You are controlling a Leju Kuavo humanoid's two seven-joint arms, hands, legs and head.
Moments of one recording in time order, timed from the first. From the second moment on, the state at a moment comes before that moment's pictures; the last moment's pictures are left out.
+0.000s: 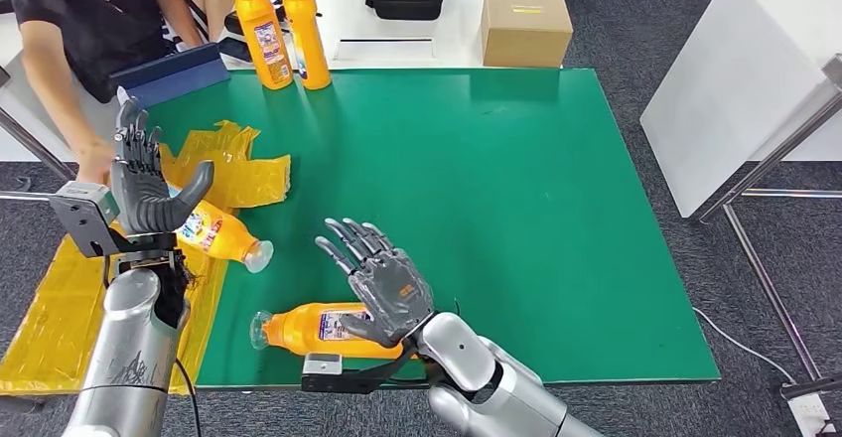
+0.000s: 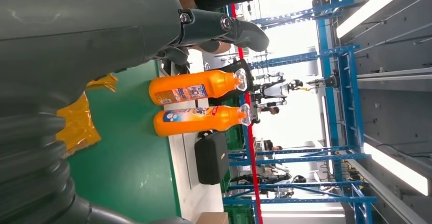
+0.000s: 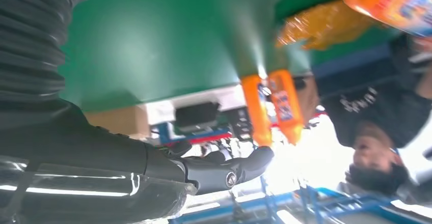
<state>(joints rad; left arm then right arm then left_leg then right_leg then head) -0.44 -0.07 0.07 -1.25 -0.08 0.02 -0.42 -0.40 0.06 0.90 -1.26 1.00 -0.40 0.04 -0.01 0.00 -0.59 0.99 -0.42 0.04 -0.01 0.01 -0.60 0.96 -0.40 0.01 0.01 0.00</state>
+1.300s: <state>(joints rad) -0.45 -0.07 0.07 -1.21 -0.07 0.02 -0.42 -0.32 0.09 0.85 -1.22 1.00 -0.35 -0.04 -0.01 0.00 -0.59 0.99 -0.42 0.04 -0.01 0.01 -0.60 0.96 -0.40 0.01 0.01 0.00</state>
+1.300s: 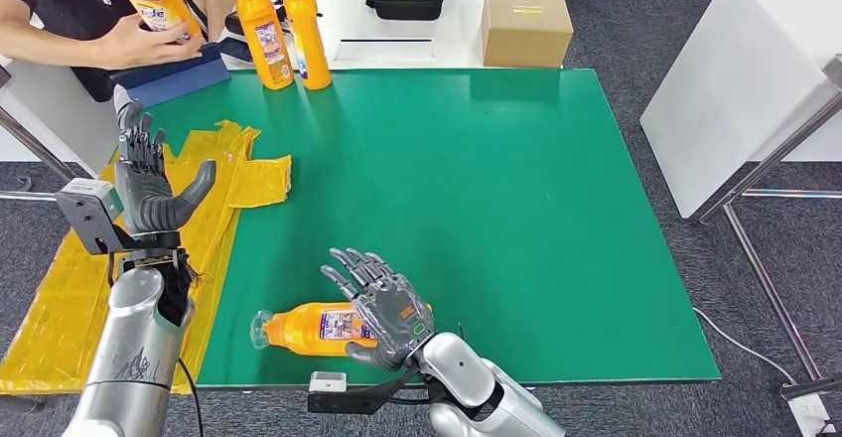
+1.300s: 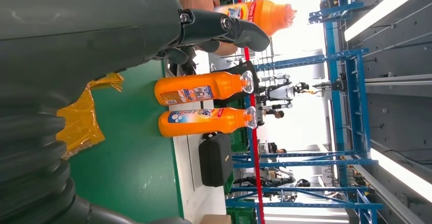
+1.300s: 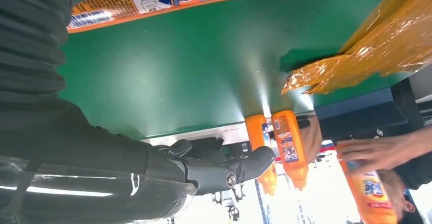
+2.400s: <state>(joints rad) -0.47 -0.07 0.08 -1.17 -0.04 -0.02 -0.43 -0.26 0.02 0.87 -1.22 0.97 -0.30 0.04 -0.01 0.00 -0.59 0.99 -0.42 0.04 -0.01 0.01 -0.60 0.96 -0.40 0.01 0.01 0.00</state>
